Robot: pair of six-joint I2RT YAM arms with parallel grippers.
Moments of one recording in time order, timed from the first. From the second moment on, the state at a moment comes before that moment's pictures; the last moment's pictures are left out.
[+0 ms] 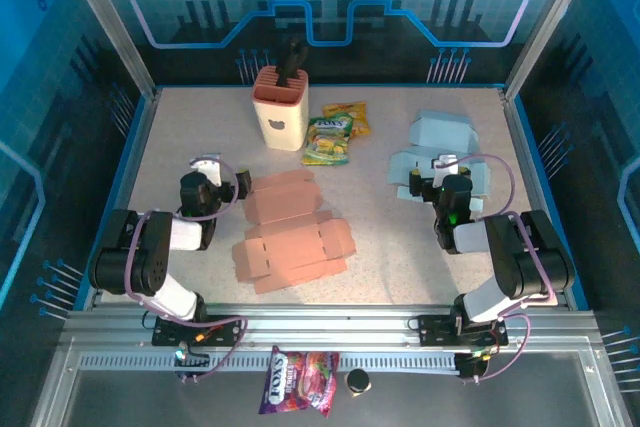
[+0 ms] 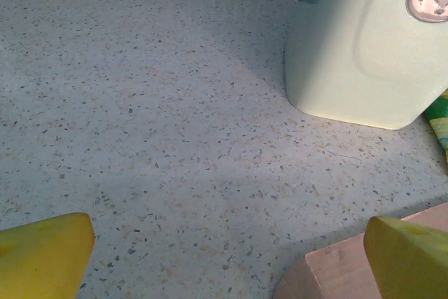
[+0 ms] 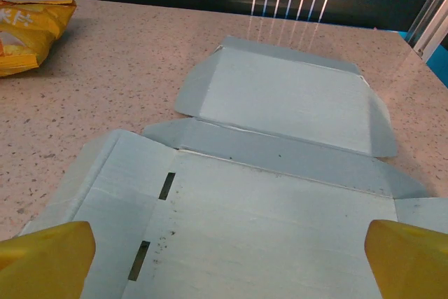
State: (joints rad) left arm 0.02 1.57 0.37 0.83 0.07 -0.11; right arm 0.11 1.55 0.36 0.85 0.18 -0.06
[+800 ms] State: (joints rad) left arm 0.02 1.57 0.37 0.83 0.07 -0.11; right arm 0.11 1.55 0.34 0.89 0.16 -0.06
